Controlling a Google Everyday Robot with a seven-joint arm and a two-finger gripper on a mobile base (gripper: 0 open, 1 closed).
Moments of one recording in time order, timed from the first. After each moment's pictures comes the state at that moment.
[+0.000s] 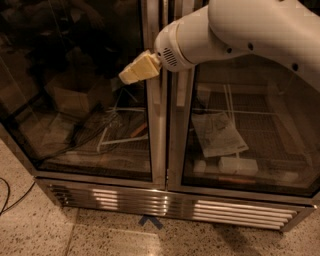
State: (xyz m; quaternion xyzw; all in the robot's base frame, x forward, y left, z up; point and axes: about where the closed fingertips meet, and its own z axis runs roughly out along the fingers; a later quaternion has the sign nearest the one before) arm 0.602 0.023 0.980 -0.43 0.75 0.14 0.47
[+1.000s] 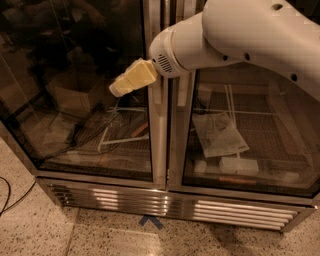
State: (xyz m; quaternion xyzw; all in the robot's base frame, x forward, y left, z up) arm 0.587 0.034 0.976 -0.43 0.75 0.14 0.47
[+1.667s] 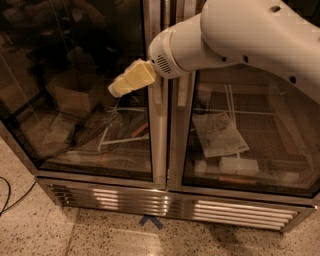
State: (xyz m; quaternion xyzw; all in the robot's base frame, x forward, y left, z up) arm 0.587 0.037 0.975 -0.43 0.75 0.14 0.47
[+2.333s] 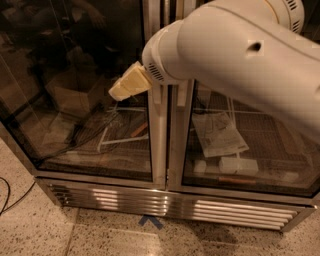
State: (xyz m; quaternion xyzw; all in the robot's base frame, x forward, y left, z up) arm 0.561 0.027 0.991 -0.41 0.76 0.02 0.50
